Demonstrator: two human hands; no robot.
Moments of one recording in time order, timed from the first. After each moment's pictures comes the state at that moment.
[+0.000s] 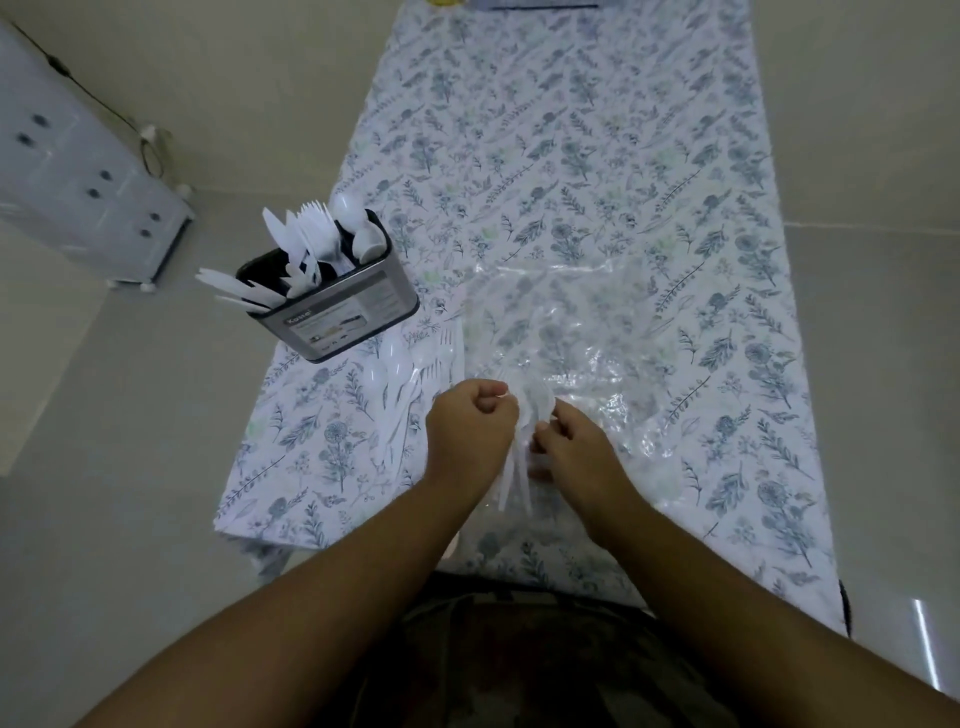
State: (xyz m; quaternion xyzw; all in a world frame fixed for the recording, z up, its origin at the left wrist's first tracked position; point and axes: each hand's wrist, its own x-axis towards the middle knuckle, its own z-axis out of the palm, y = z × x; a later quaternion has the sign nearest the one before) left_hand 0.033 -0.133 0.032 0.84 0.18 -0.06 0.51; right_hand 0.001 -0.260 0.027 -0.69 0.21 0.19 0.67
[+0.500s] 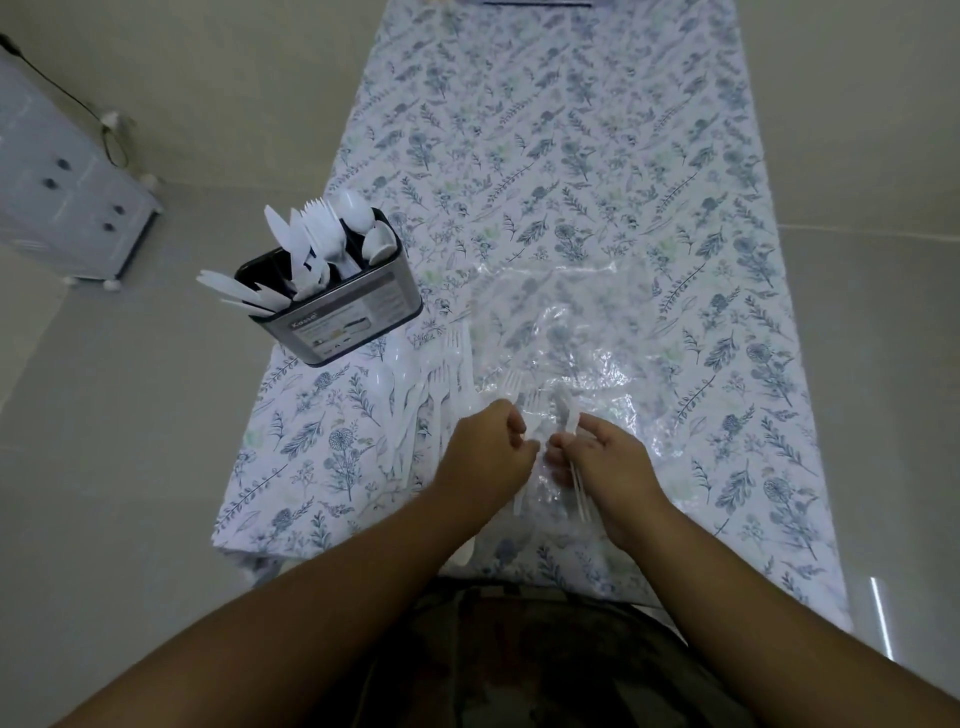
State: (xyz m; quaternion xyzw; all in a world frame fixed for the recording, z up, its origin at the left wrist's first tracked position) left_hand 0.029 -0.111 0.009 0.91 0.00 -0.15 0.39; right_hand 0.000 -0.260 0.012 -0.61 0.36 0.16 0.69
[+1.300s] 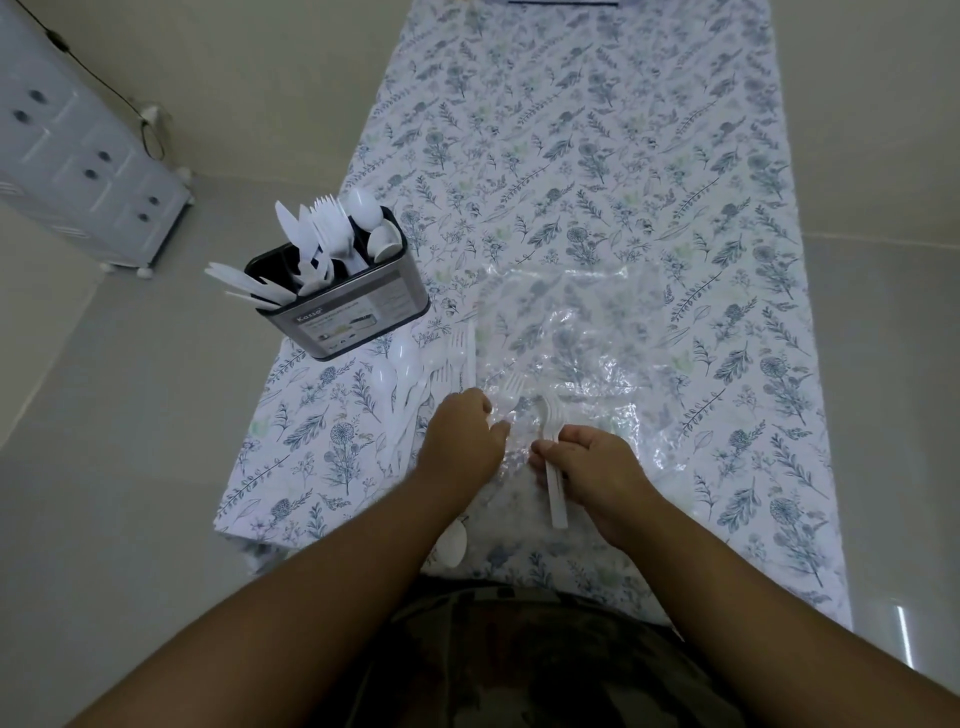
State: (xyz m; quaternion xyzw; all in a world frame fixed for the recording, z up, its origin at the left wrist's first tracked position) left_hand 0.047 -0.106 0.002 0.95 0.05 -0.12 0.29; right_hand 0.011 -0.266 0.005 -0.62 0.30 0.23 0.69
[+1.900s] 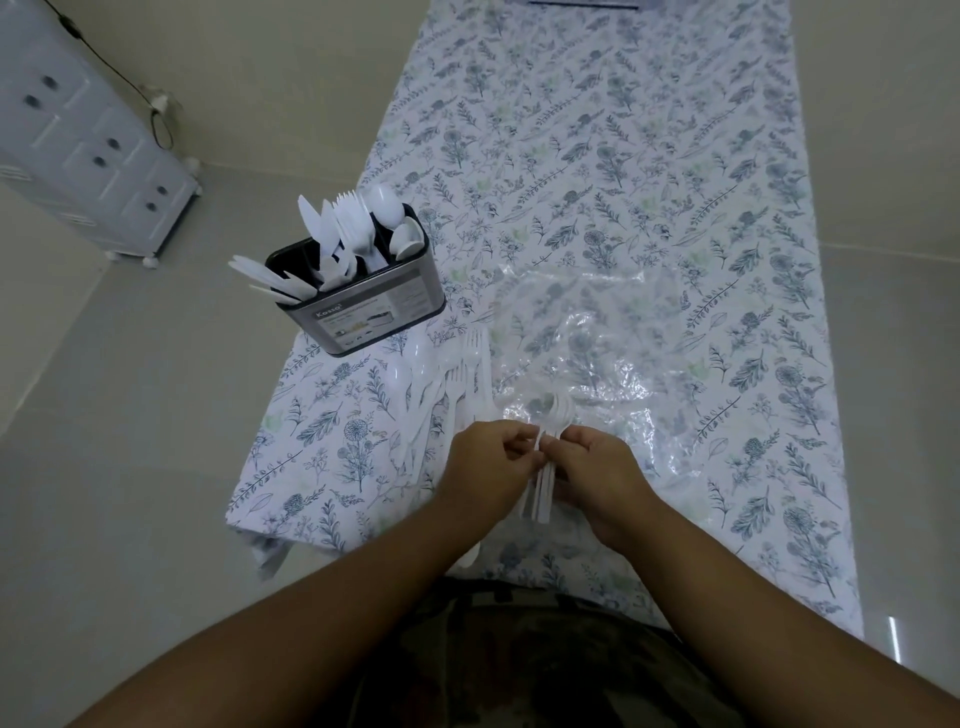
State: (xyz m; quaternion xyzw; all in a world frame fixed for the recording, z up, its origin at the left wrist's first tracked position) left_hand 0.019 -0.103 0.017 0.87 0.04 -0.15 0.47; right_hand 0.013 -0.250 0.009 -0.64 0.29 0.25 0.67
